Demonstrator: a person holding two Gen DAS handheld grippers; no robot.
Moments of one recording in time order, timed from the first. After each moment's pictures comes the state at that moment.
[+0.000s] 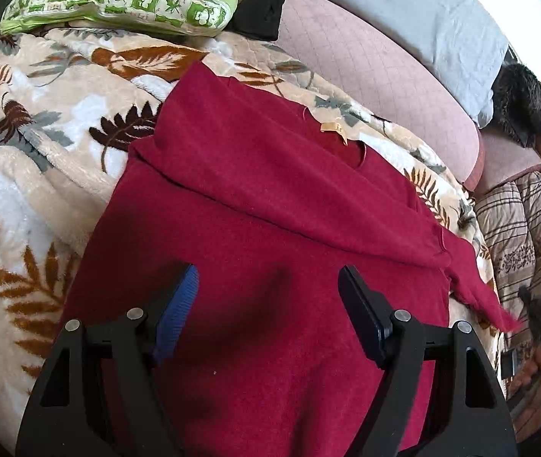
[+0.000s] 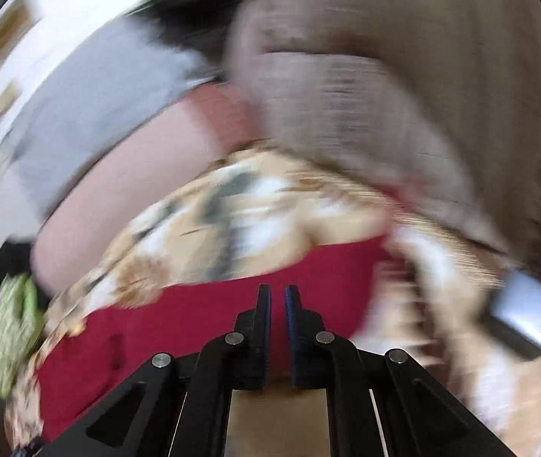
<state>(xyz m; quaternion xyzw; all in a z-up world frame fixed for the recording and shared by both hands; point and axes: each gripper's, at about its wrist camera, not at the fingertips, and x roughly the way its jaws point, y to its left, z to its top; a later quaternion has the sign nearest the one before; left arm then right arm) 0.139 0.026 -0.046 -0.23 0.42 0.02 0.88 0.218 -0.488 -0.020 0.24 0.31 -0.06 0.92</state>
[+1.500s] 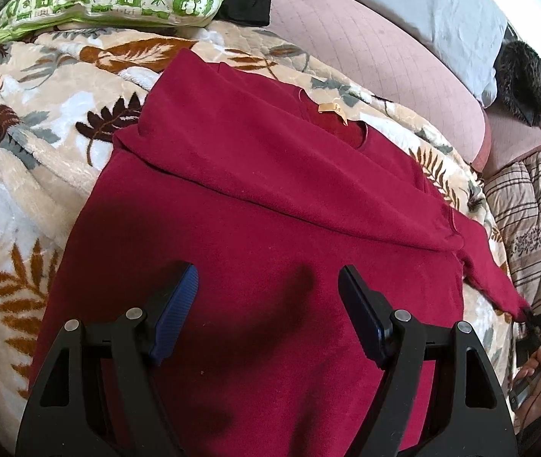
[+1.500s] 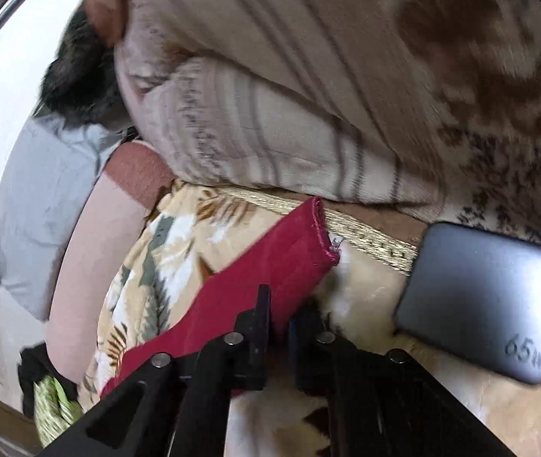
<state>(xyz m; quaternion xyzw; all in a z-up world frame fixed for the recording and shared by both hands) 0.146 0.008 -0.055 -0.20 0.44 0.02 0.88 0.176 -0.604 -0.083 0.42 0.27 -0.16 0.85</state>
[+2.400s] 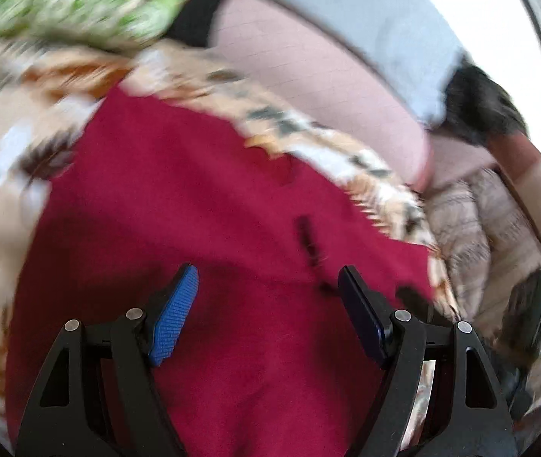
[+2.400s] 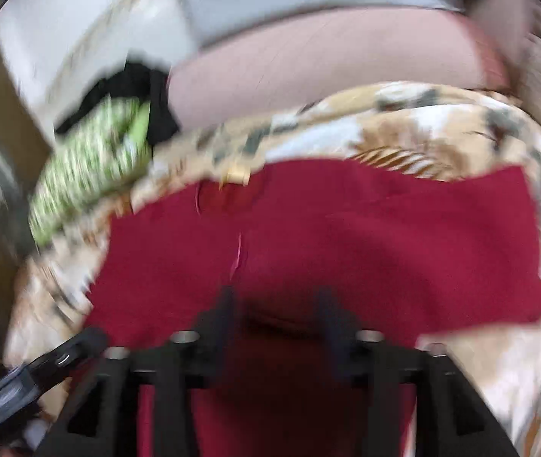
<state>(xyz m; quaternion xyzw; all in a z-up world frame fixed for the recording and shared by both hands) 0.169 0.000 -0.019 -0.24 0.38 -0.11 0.89 0.238 -0.238 -0.045 0.14 0.39 0.14 0.90</state>
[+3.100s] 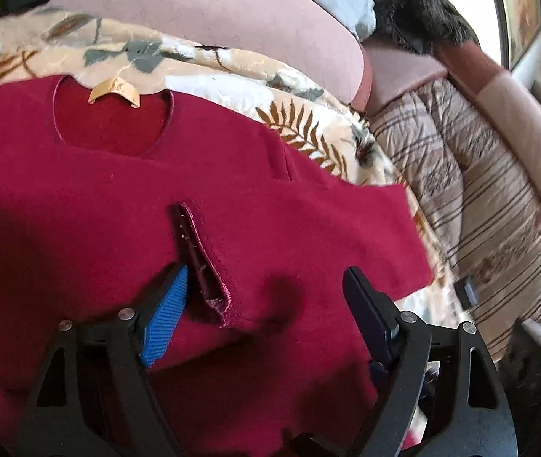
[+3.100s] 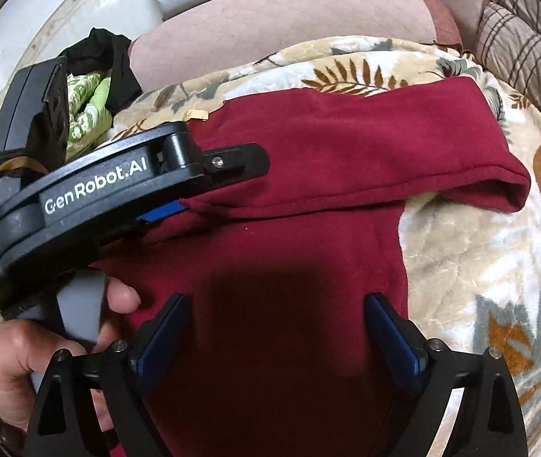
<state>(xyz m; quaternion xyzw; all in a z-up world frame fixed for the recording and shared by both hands) 0.262 -0.076 -0.074 -0.19 0.44 -0.27 0.83 0.207 -0.214 -0.100 0.10 0.45 0.07 0.88</state>
